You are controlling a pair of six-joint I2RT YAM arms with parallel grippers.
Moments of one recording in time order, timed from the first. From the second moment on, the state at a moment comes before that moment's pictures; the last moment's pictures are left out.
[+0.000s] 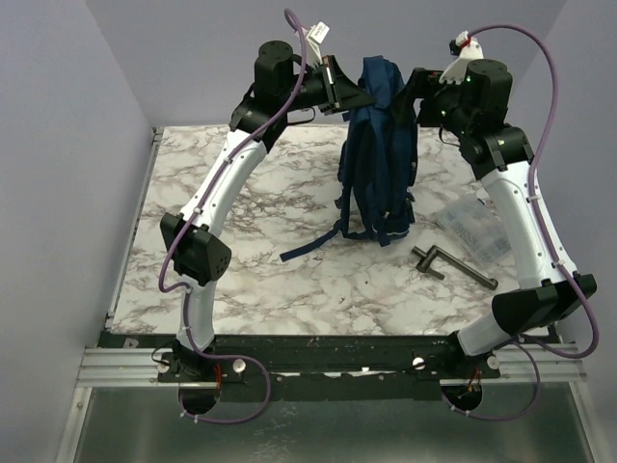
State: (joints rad) left arm -0.48 2.05 2.32 -0.23 0.73 -0.85; right arm 0.26 1.55 1.88 -0.55 -0.10 0.25
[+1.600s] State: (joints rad) left arm -0.44 1.60 1.63 -0.02 0.87 -0.68; right arm 0.26 1.28 1.60 -0.46 -0.28 0.35
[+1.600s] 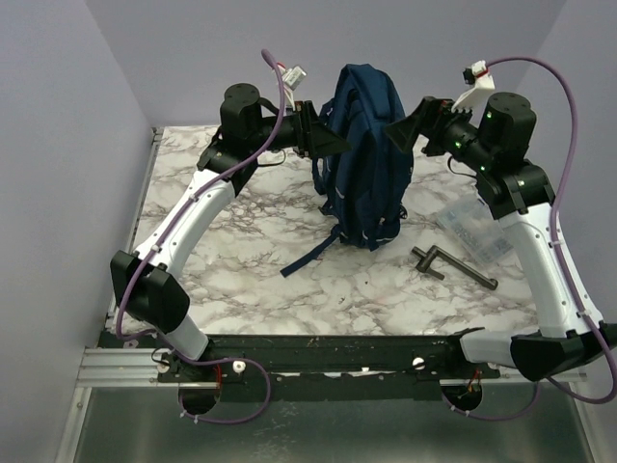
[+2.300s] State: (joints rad) left arm -0.45 1.54 1.60 -0.12 0.82 -0.57; right arm 0.26 1.27 1.60 -0.44 -0.16 0.34
